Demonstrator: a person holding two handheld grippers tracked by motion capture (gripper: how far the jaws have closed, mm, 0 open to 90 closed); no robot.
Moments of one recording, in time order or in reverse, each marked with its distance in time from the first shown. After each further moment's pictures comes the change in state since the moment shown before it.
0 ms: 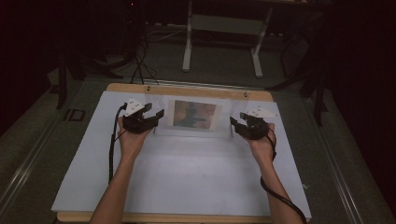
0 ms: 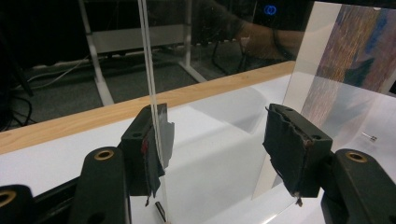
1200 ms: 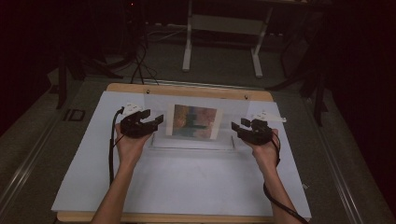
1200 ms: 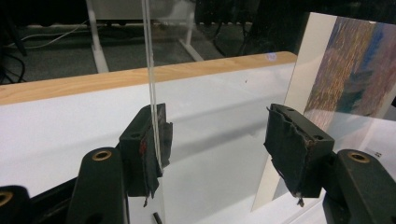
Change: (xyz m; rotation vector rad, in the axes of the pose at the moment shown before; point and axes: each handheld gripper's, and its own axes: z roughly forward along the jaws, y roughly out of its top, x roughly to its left) left arm -0.021 0.006 -0.028 0.090 0.012 -0.119; right arm 0.007 -0.002 -0.026 0.033 0.060 0.100
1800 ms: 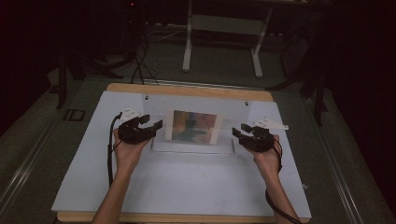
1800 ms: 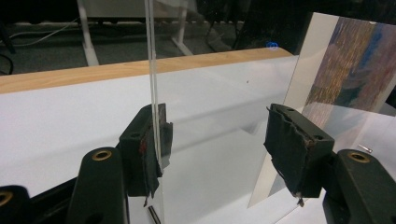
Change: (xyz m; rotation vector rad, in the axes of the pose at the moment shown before) left arm -0.001 -0.012 -0.009 -0.002 -0.034 0.000; right arm 0.006 -0.014 -0.013 -0.015 0.020 -0.018
